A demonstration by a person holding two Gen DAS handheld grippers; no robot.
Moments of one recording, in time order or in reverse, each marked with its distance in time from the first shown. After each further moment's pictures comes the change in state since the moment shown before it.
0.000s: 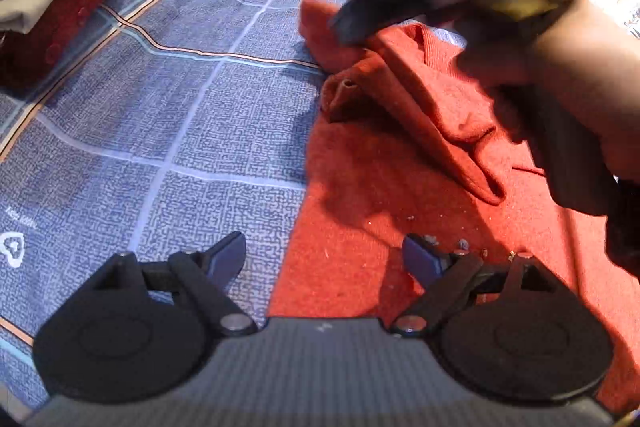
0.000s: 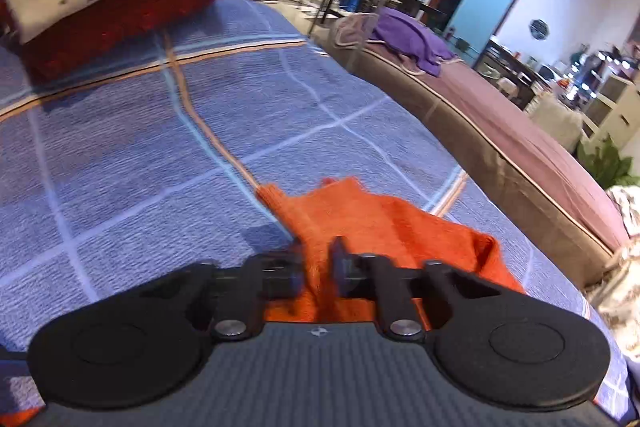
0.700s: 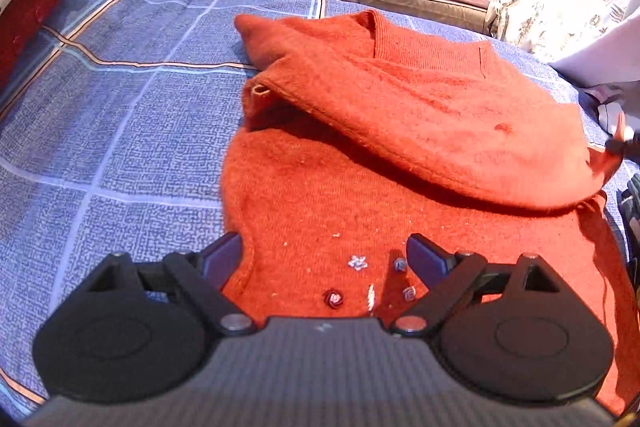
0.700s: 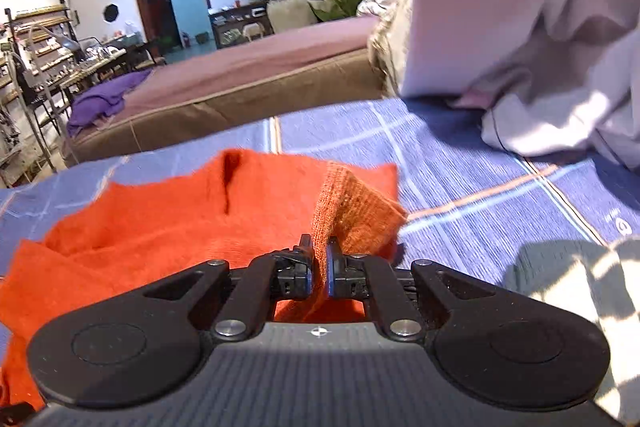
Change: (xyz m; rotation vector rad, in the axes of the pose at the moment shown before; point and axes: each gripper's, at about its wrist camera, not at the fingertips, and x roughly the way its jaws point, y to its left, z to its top) left arm 0.027 -0.051 0.015 0.074 0.034 -0.036; right arm -0.141 -0.213 -0.211 0.829 0.020 -0.438
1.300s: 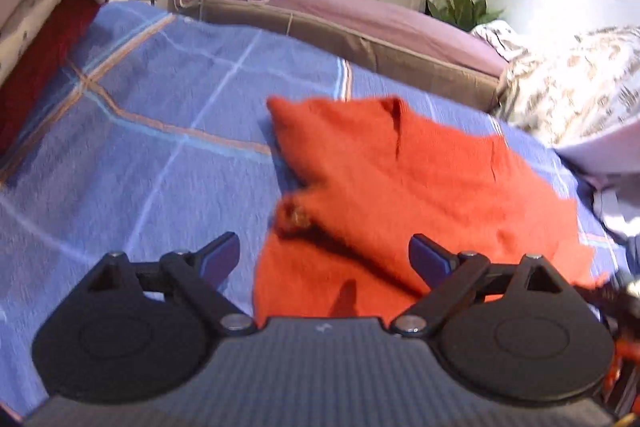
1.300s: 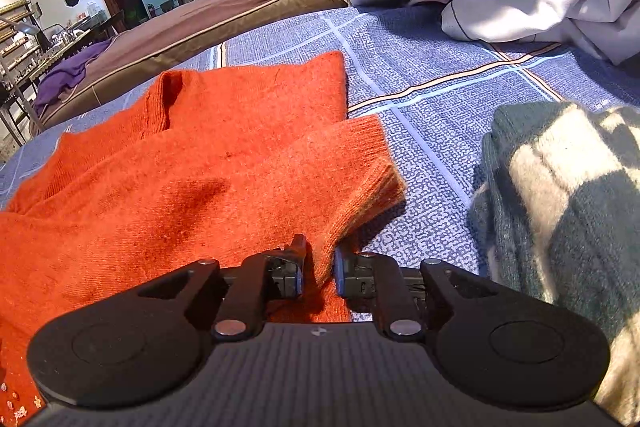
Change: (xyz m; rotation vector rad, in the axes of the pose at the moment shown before) left arm -0.017 0.046 0.068 -0.133 -0.132 -0.027; right arm 0.006 -0.041 -0.041 0.093 0.106 -0.020
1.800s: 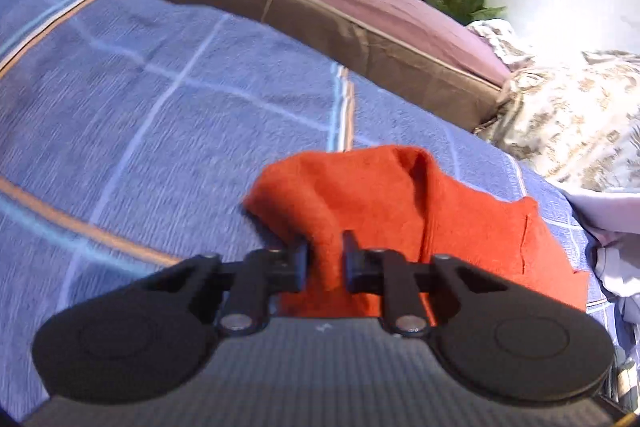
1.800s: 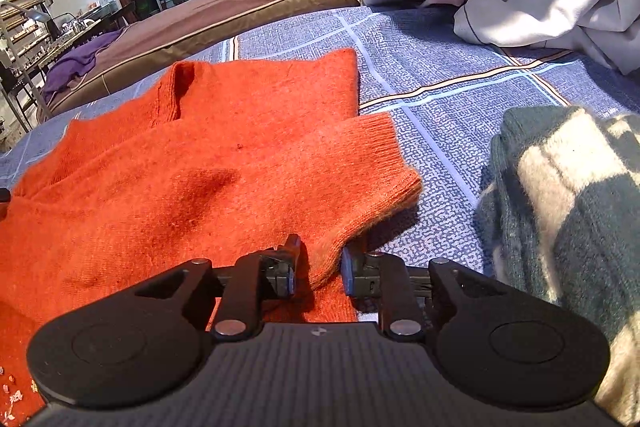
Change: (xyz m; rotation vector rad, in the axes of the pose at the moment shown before) left arm 0.154 0.025 0.092 -0.058 0.101 -0.135; right arm -0.001 0.002 0.001 -0.049 0.009 0.014
